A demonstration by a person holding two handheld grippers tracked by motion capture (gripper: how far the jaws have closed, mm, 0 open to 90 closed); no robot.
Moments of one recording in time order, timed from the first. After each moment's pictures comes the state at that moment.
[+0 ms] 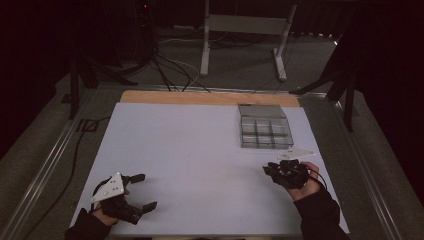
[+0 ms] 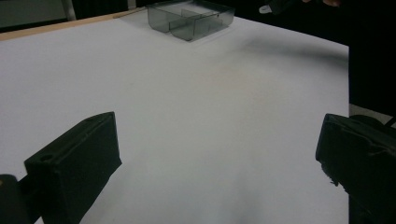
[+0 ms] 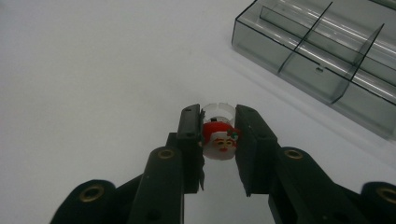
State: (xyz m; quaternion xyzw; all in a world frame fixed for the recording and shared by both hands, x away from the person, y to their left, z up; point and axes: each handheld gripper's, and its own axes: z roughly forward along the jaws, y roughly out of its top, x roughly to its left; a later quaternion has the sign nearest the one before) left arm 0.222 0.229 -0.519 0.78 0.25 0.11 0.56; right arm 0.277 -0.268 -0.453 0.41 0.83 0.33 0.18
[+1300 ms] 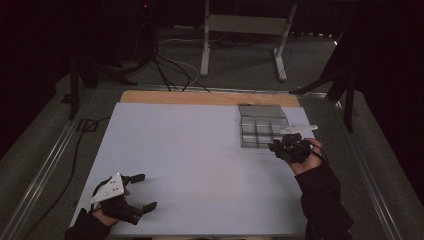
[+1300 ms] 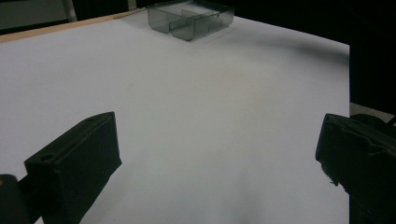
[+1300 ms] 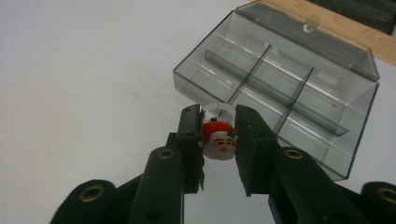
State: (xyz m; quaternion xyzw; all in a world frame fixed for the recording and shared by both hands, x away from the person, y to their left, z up) left arm 0.222 0.229 -0.519 0.78 0.25 0.12 0.56; right arm 0.332 -0.277 -0.423 0.43 0.82 0.31 0.21
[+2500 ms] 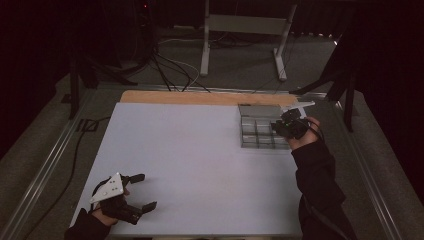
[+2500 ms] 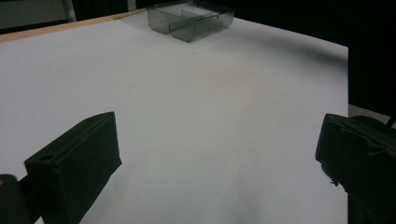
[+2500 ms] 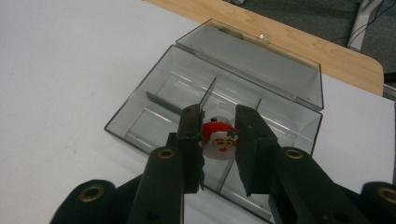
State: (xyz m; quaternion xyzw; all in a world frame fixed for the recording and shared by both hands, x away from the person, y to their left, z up) left arm 0.222 0.230 -0.519 0.78 0.25 0.11 0.56; right arm 0.397 -0.282 -0.410 0.48 0.79 0.29 0.23
